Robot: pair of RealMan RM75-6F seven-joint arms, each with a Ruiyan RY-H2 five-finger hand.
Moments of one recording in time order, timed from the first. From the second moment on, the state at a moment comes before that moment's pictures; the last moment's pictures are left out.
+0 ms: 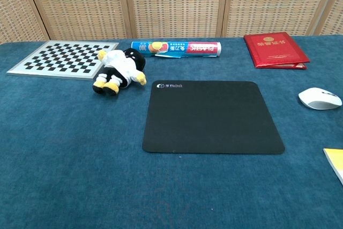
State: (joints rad) left arm -0.09 -1.01 -0.04 -1.71 1.42 1.43 0.03; right arm 0.36 -1.21 0.08 -1.36 -1.45 1.14 0.06
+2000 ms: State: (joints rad) left arm -0.16 -1.06 -0.09 -1.64 1.24 1.29 0.09; right arm 0.97 -1.40 -0.05 -1.04 -1.95 1.04 0.10
